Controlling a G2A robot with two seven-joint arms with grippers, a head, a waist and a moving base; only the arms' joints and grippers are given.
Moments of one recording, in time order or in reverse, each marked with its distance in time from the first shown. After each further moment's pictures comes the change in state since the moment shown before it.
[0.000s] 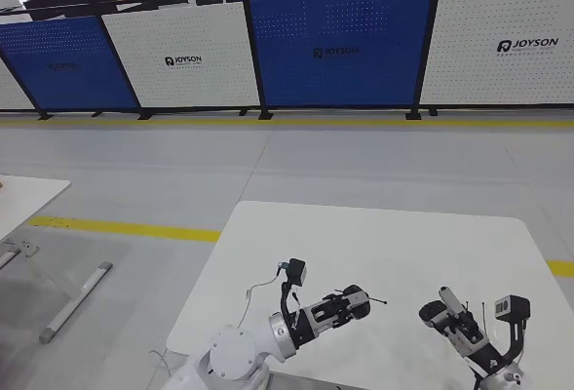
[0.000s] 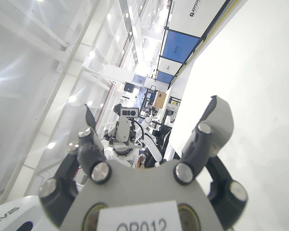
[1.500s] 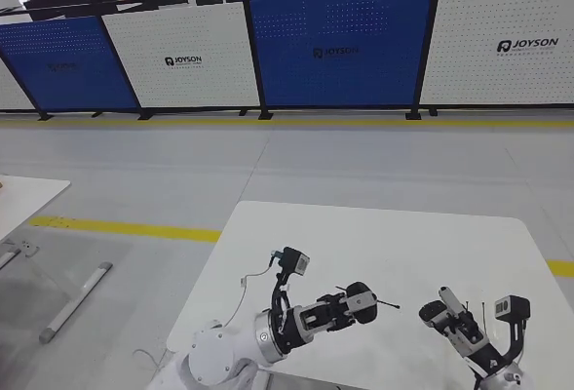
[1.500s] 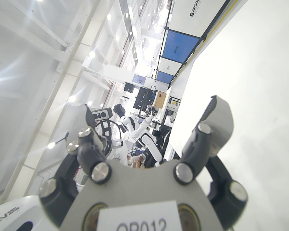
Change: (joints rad) left arm 0.026 0.026 -0.066 -0.169 -0.072 -0.130 -0.124; right arm 0.000 0.000 0.000 0.000 0.000 0.000 0.000
